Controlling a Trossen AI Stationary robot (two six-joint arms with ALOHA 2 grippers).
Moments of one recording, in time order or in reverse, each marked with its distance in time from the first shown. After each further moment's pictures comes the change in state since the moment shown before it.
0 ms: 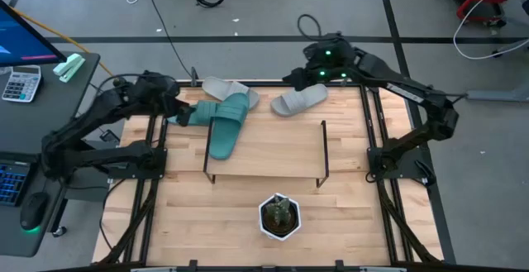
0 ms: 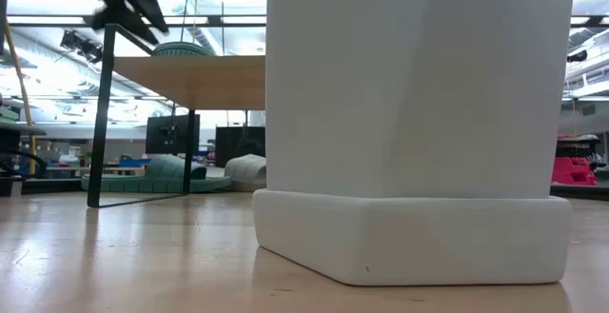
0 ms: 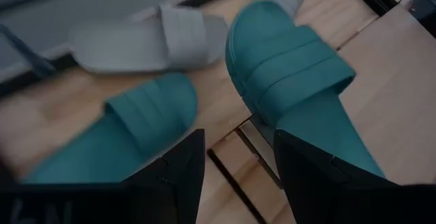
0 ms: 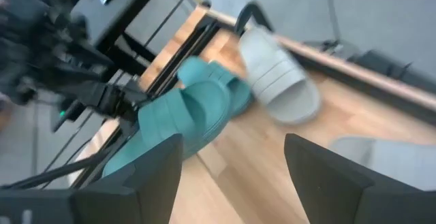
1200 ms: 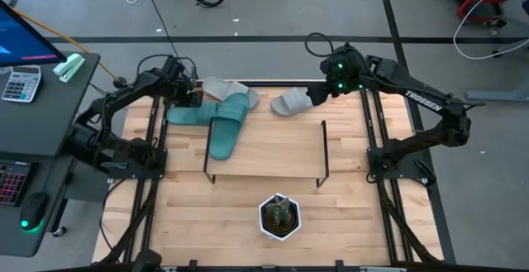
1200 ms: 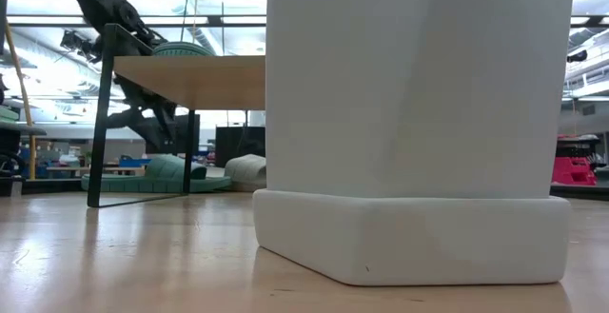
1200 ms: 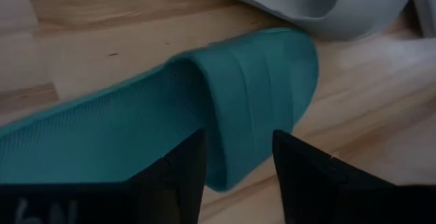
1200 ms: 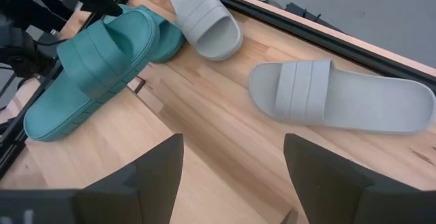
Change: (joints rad) left arm 0.542 0.516 -0.206 0.270 0.327 0.097; right arm 0.051 -0.141 -0.031 -0.373 0.184 -0.008
